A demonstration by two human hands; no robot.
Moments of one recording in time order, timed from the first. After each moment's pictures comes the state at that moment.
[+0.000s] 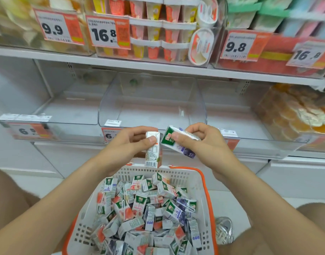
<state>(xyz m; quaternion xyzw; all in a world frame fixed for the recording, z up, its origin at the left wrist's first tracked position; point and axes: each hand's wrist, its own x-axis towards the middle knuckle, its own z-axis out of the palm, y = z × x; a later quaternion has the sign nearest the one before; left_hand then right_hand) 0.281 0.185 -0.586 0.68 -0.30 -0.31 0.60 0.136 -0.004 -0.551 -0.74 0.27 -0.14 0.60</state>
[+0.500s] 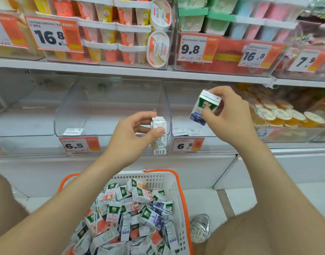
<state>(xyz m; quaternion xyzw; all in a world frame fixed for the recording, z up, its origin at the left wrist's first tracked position) 0.234 0.085 -0.563 0.69 -0.36 -0.14 0.61 0.086 -0.124 -0.500 -0.88 0.27 -0.32 0.23</state>
